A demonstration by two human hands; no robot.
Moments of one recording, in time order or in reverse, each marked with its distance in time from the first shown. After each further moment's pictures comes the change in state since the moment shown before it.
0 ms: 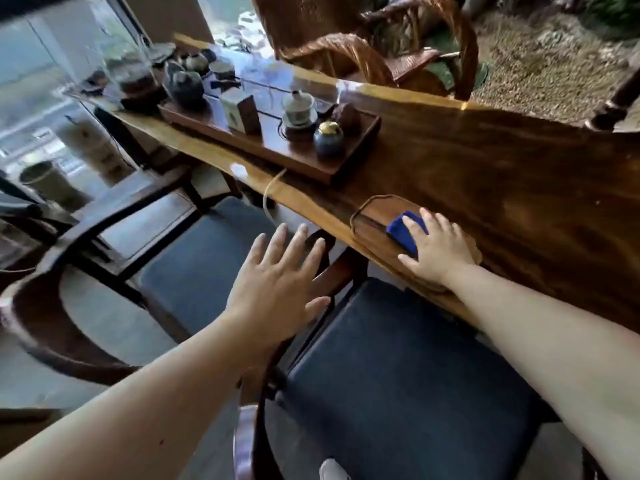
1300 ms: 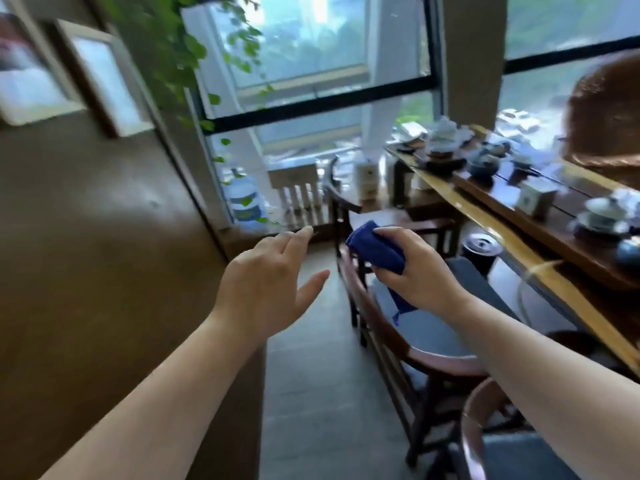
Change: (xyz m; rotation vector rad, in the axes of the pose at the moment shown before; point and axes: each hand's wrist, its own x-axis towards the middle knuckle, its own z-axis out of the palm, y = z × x) left_hand -0.407 -0.140 -0.102 0.007 0.405 -0.850; right_hand -0.152 -0.442 -0.223 1.004 0.152 -1.000
